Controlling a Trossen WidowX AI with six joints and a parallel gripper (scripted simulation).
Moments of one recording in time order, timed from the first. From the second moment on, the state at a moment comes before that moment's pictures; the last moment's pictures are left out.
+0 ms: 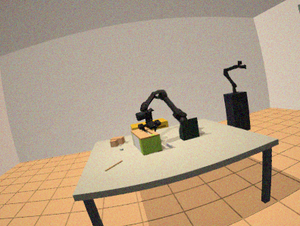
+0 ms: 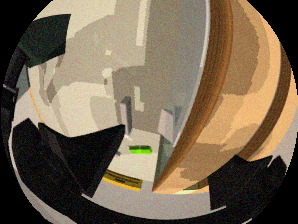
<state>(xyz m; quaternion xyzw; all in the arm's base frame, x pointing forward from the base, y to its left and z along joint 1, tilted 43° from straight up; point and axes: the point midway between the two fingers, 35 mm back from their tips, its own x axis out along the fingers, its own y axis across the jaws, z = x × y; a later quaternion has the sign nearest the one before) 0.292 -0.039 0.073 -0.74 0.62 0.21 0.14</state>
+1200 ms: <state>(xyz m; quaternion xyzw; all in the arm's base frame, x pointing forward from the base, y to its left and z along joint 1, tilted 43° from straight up) 0.298 -0.063 0.099 -0.74 0.63 0.21 0.13</state>
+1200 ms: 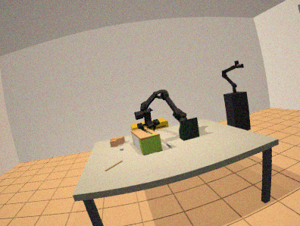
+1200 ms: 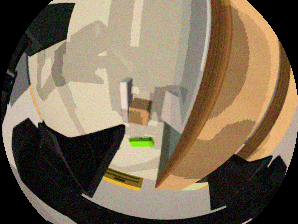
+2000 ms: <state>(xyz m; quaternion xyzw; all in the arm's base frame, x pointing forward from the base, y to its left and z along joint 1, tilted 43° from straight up) 0.288 -0.031 0.147 -0.62 0.65 -0.02 0.44</state>
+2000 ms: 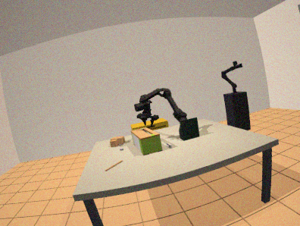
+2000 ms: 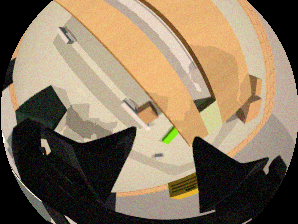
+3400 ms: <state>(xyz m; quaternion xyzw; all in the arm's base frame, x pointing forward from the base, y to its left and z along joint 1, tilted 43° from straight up) 0.265 -0.052 0.177 0.54 0.09 -0.55 0.64</state>
